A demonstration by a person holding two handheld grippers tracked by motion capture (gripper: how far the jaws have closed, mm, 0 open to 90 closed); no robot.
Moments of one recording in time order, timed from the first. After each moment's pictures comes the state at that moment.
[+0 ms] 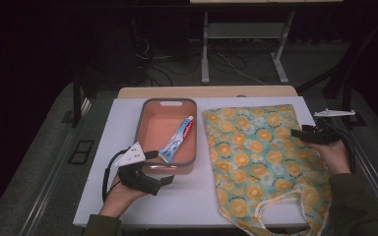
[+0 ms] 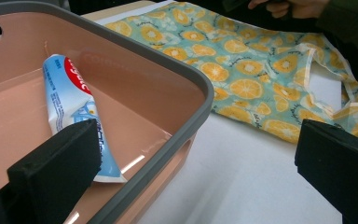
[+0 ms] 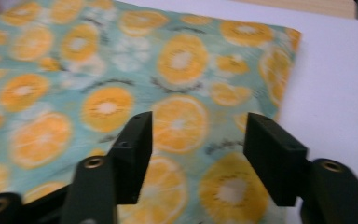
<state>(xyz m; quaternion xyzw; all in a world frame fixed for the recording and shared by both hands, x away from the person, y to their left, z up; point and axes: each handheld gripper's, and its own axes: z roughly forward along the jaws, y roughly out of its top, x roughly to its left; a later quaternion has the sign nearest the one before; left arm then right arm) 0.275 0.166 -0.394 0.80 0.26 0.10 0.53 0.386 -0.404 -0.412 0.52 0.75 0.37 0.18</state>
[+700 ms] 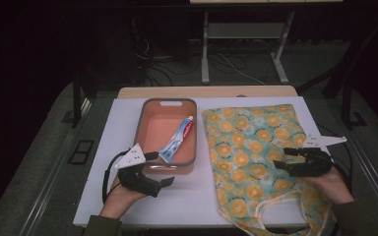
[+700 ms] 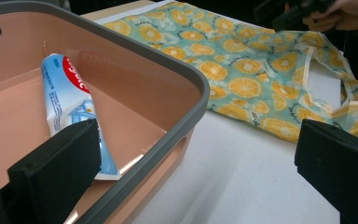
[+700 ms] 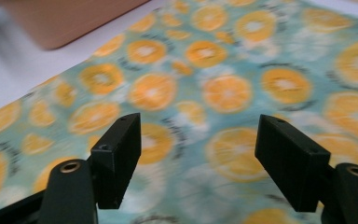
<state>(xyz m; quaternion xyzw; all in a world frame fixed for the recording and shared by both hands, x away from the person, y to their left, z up) 0.272 0.166 -0.395 0.80 0.26 0.10 0.53 0.296 -0.337 -0.404 0.37 0.82 0.42 0.12</state>
